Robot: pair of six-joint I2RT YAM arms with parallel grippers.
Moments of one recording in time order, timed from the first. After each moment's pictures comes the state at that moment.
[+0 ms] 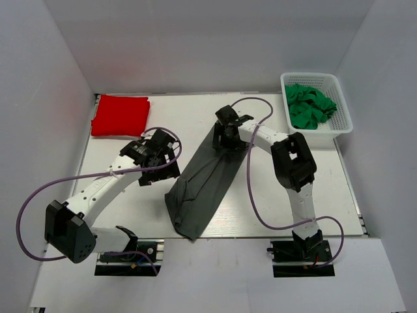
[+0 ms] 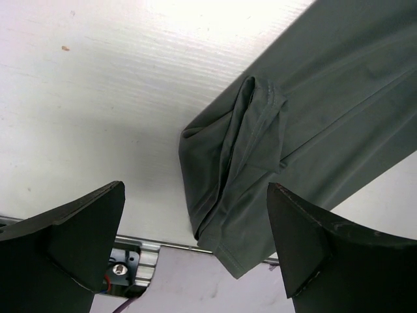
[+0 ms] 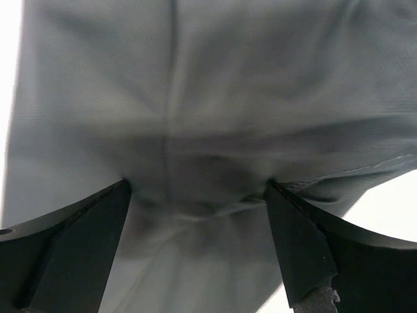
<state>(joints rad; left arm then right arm) -0.57 1.29 1.10 -1.05 -0.27 -0.79 0.59 2.15 1.65 -0.61 0.15 0.58</state>
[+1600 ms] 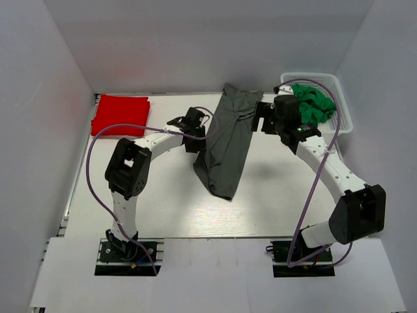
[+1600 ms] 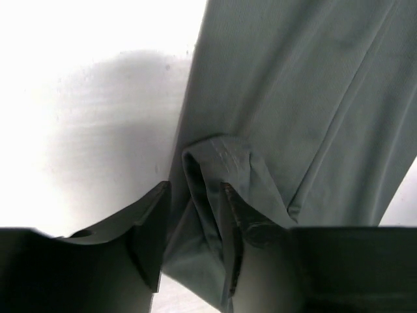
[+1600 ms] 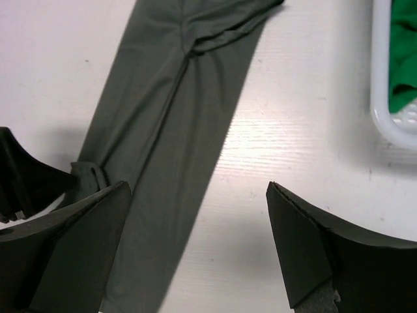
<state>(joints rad) -0.54 2.02 1.49 -0.49 -0.03 -0.50 0.37 1.42 1.23 -0.37 0.11 0.30</state>
